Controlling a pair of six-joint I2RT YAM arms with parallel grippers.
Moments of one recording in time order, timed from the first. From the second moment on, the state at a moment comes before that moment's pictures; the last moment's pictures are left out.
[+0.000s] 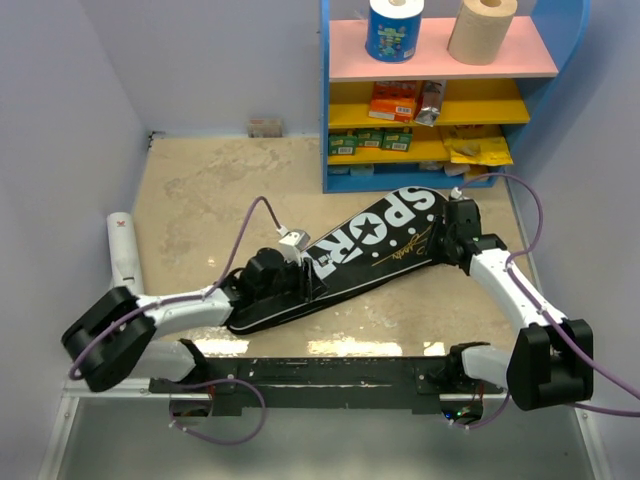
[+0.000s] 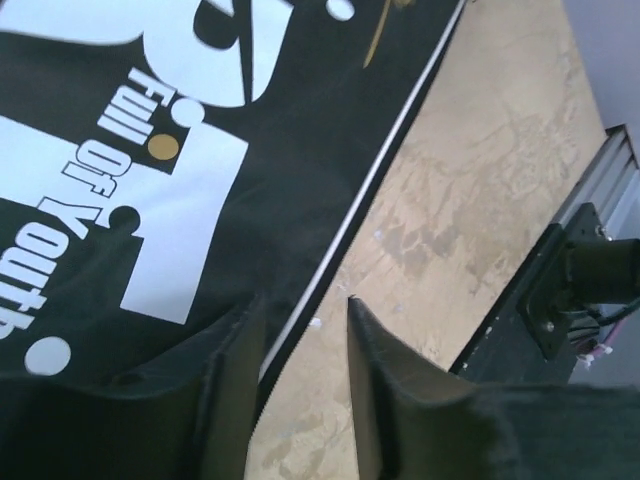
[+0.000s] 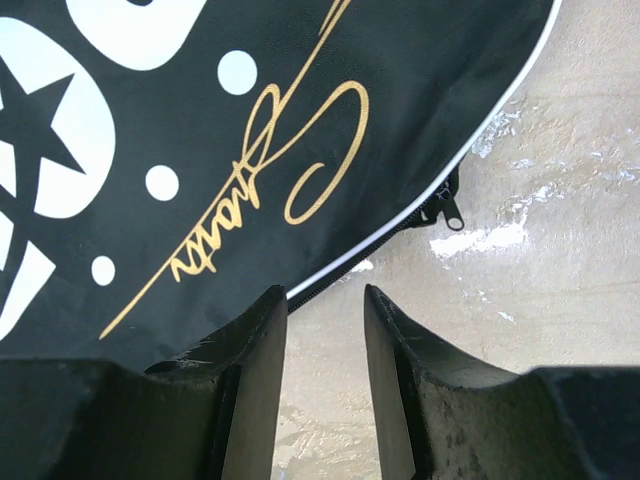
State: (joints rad) left arm -0.81 1.23 0.45 0.36 0.16 -0.61; right arm 0.14 1.21 0.78 -0.50 0.11 0.43
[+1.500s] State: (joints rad) left arm -0.23 1.47 0.23 0.78 0.42 -0.70; right arm 0.36 1.44 0.77 -0.43 0.11 0.44
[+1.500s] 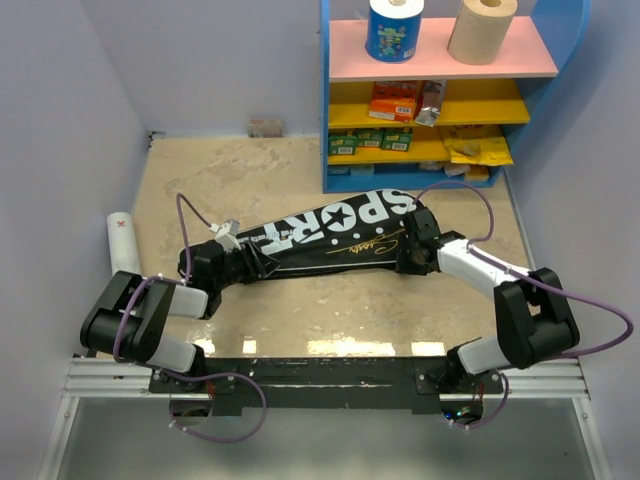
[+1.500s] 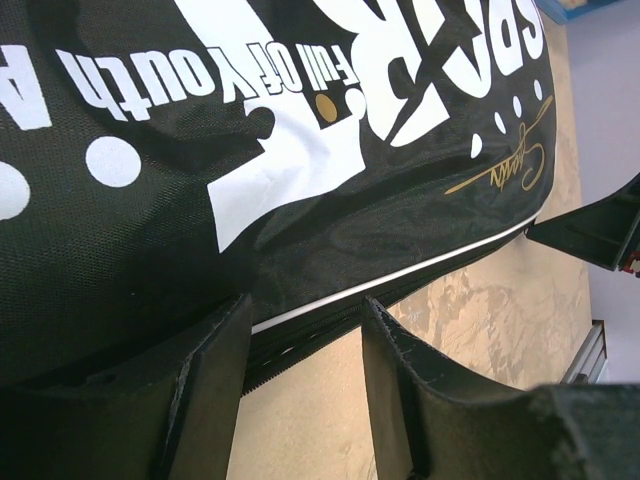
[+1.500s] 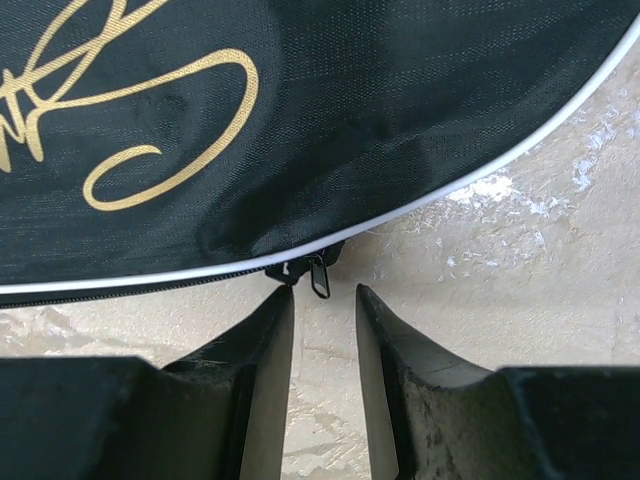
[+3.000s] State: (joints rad) left arm -0.23 1.52 0.24 0.82 0.44 -0.67; right arm 0.37 1.49 0.77 -0.36 0.11 0.44
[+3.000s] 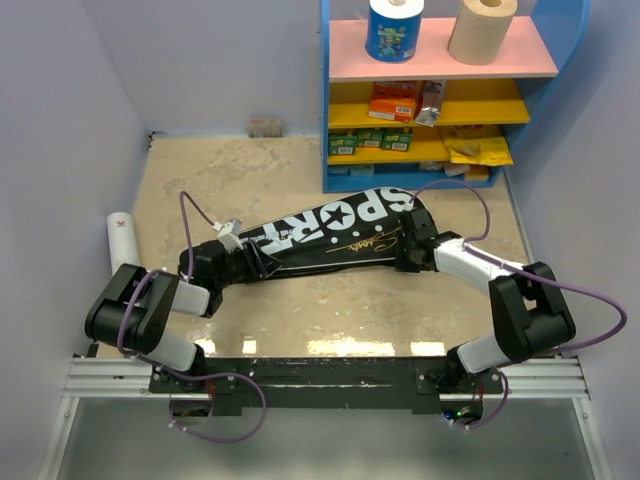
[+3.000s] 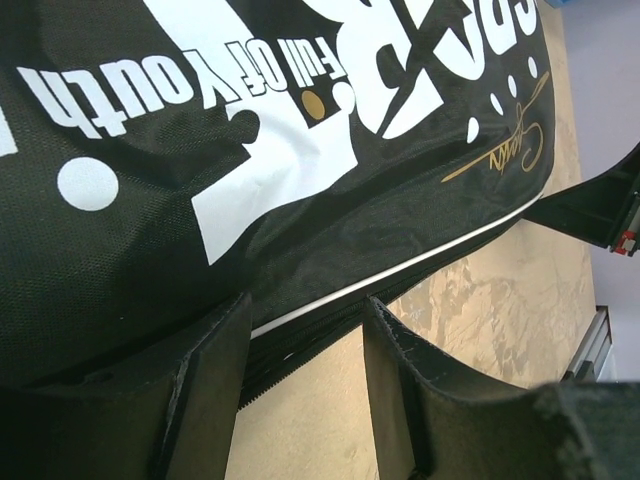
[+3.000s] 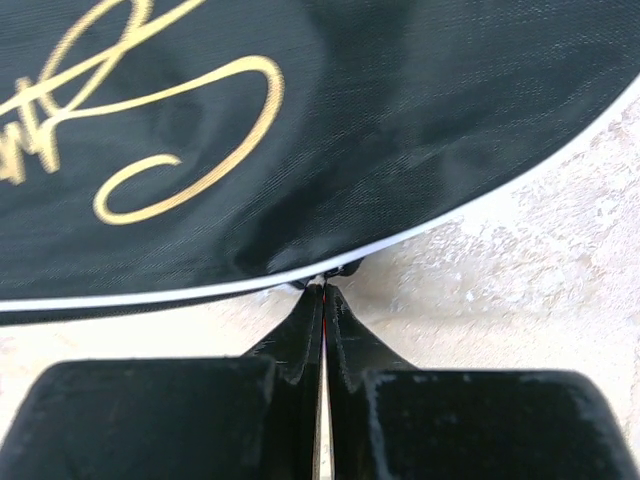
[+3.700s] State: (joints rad) left arm -0.25 1.57 0.25 0.89 0.46 -0.67; right arm 0.71 1.72 0.96 -0.26 0.06 0.60
